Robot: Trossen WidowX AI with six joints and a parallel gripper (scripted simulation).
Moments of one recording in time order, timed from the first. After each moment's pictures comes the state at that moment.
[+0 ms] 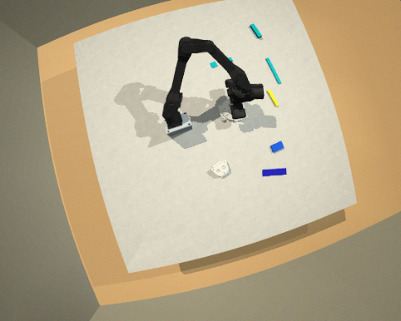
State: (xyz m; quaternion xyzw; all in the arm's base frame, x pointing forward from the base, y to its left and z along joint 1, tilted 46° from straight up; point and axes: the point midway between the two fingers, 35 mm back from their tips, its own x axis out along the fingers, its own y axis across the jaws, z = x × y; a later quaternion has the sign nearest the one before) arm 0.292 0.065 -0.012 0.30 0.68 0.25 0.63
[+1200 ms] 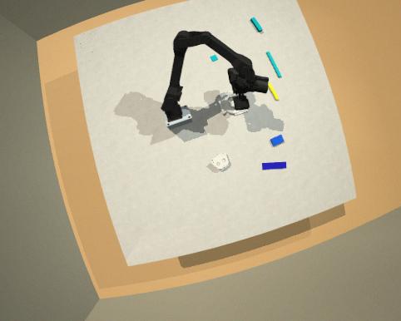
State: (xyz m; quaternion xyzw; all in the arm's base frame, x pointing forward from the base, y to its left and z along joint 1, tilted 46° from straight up) arm 0.297 0.016 0.031 0.31 0.67 0.24 0.63
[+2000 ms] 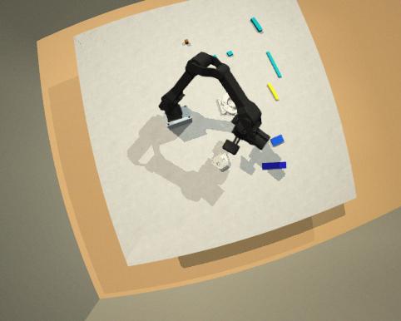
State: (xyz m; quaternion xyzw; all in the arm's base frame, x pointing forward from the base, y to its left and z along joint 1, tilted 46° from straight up) arm 0.242 -0.142 -0.075 0.48 0.71 -0.03 0.51
